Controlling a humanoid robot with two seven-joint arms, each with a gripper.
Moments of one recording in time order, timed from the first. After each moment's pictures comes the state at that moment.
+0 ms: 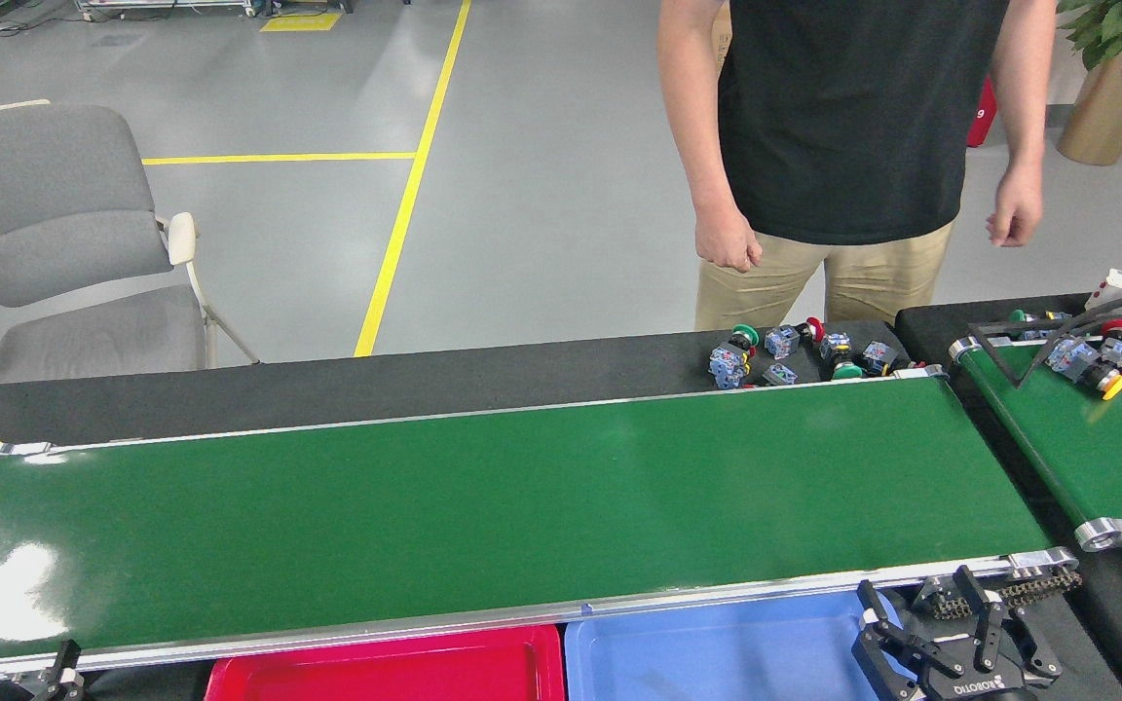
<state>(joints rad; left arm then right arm) 0.30 0.18 0.55 -1.54 -1.42 -0.36 0.12 0.26 -0.08 -0.17 -1.75 1.32 -0.26 0.02</state>
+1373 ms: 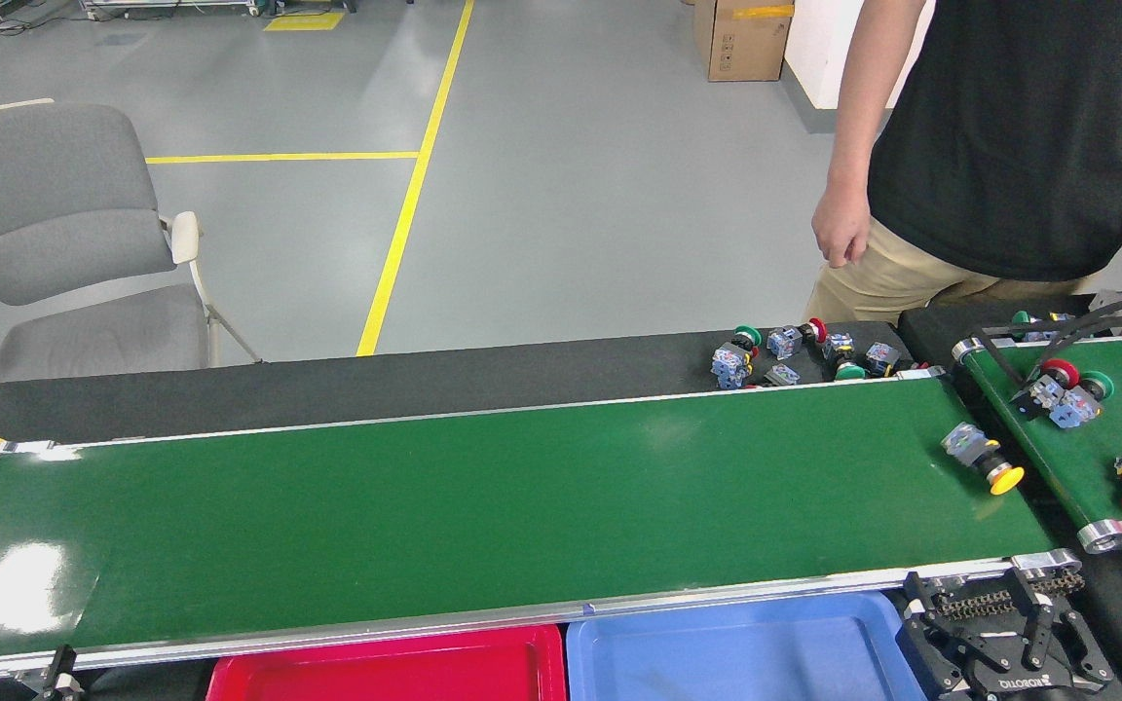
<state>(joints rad) 0.31 0.18 0.55 -1.53 -1.42 -0.36 0.13 0.26 -0.09 -0.25 -1.75 1.26 -0.25 0.07</state>
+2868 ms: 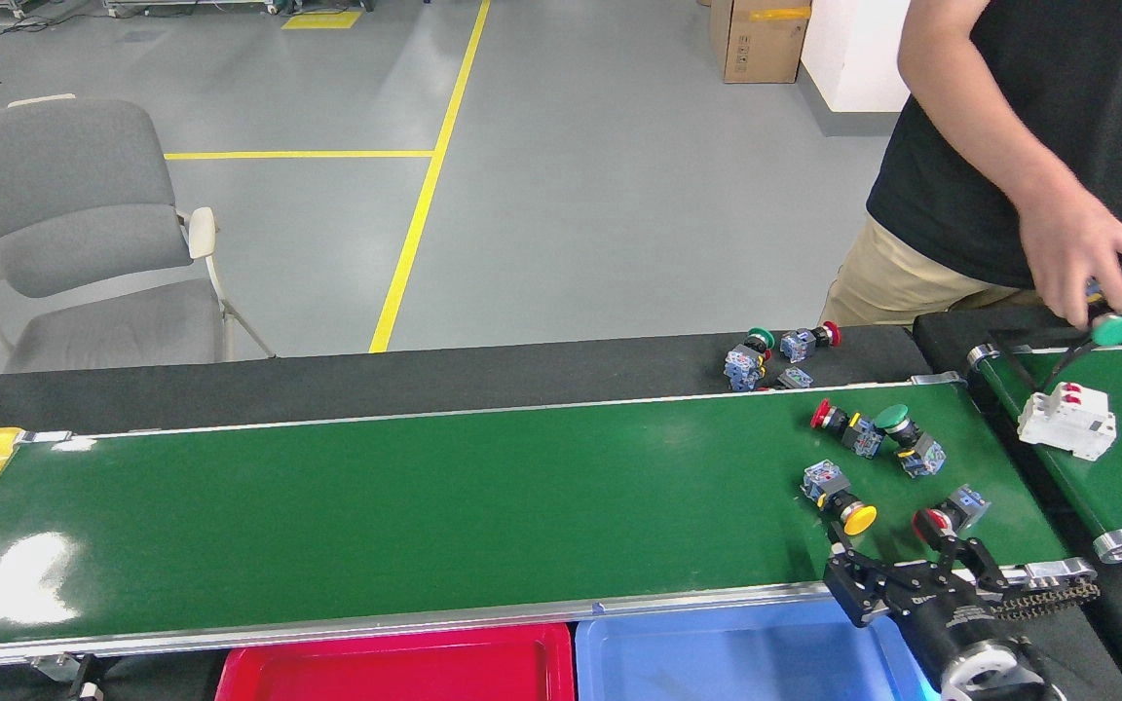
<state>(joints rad) 0.32 0.18 0.51 -1.53 -1.43 -0.37 0.13 -0.05 -0.10 -0.05 -1.48 1.32 -0.21 0.21</state>
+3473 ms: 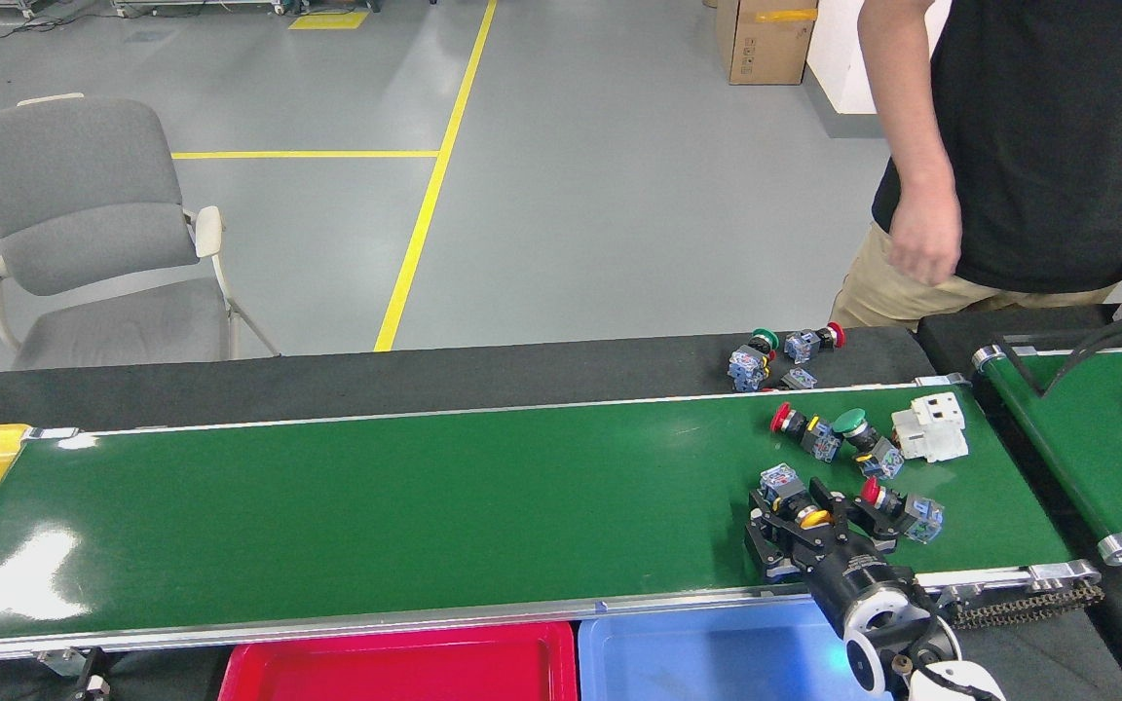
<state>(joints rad) 0.31 0.19 0.51 -1.53 -1.43 -0.37 0.13 -0.19 -0.10 0.14 -1.33 1.32 -0.11 0.22</state>
